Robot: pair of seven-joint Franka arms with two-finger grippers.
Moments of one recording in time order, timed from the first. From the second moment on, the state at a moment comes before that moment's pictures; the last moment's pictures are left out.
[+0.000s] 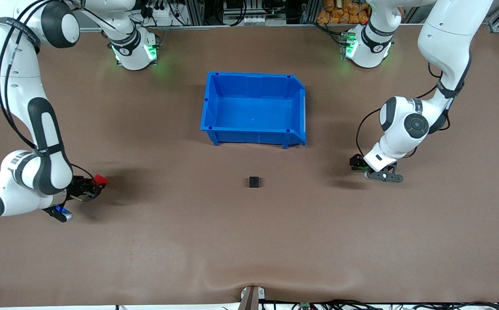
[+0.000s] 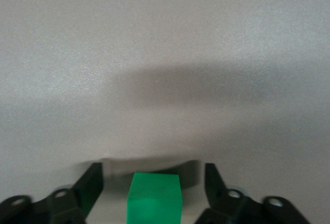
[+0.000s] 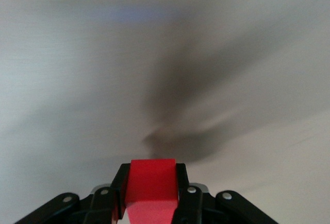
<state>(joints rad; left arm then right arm) -0.04 0.43 -0.12 -2.25 0.03 2.78 -0.04 -0.08 0.82 -0.09 -1.41 0.36 1.81 0.33</state>
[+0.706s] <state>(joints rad) -0.05 0.38 -0.12 -2.23 0.03 2.66 -0.34 0.34 0.82 -0.07 -1.32 0.71 2.13 1.35</state>
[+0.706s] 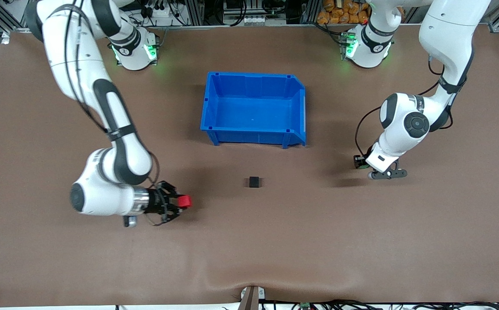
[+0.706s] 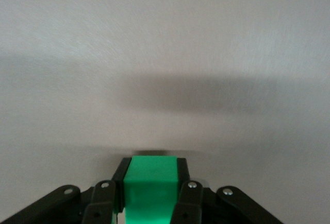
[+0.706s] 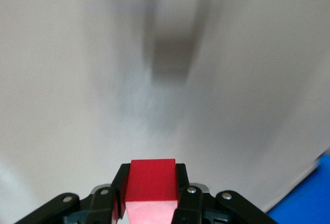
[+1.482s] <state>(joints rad) -0.16 0.43 -0.13 -1.89 0.03 2.32 -1.14 0.54 0.91 -0.07 -1.33 0.72 2.25 1.50</state>
